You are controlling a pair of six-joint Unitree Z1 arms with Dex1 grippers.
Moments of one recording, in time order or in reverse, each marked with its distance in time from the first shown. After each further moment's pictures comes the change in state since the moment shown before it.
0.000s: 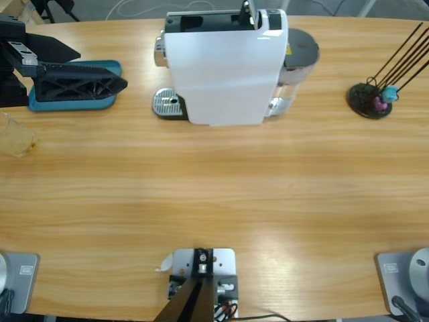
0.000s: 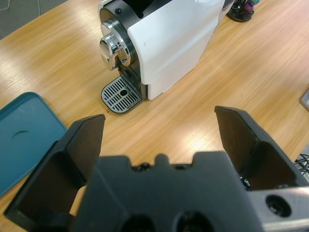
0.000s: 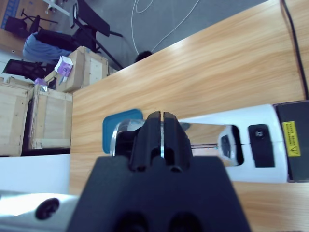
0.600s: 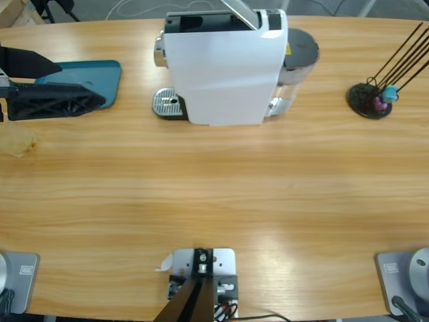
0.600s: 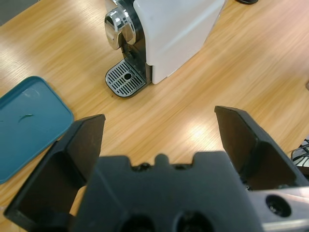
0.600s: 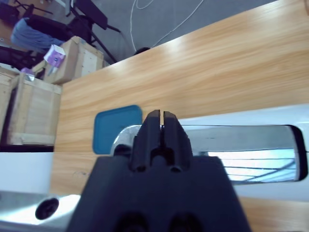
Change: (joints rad) arm 0 0.008 -0.047 0.000 0.099 -0.006 0.006; arm 1 0.098 0.144 -0.060 -0.037 -0.112 -0.027
